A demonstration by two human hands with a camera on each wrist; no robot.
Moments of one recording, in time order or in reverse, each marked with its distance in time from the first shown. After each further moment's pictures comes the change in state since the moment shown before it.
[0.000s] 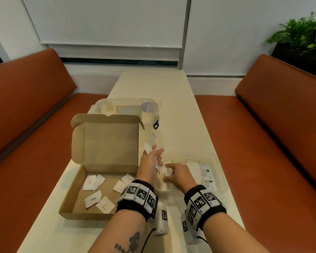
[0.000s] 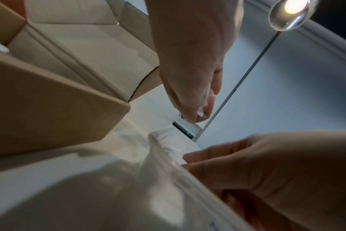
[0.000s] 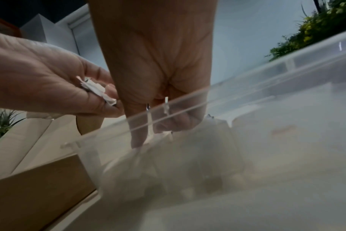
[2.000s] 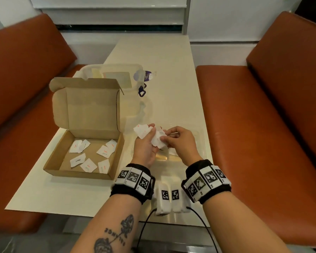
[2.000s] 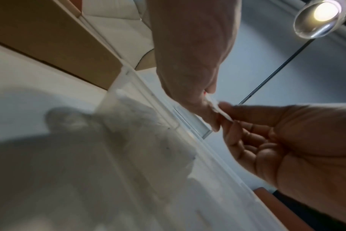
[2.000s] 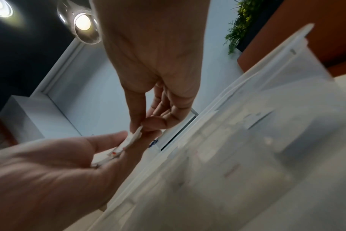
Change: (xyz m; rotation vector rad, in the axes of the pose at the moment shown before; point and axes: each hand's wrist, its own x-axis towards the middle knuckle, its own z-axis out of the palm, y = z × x) left_hand -0.050 -0.061 0.027 -0.130 0.001 0.072; right_hand -0.039 0.040 -0.048 0.801 0.116 -0.059
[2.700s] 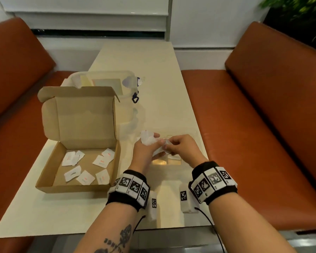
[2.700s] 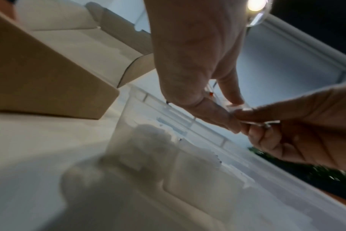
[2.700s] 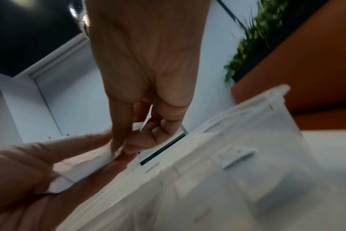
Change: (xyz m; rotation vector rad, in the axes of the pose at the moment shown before) left_hand 0.000 0.011 -0.015 0.458 -0.159 -0.004; right_hand -0.009 -0.007 -0.010 -0.332 -0.089 -0.021
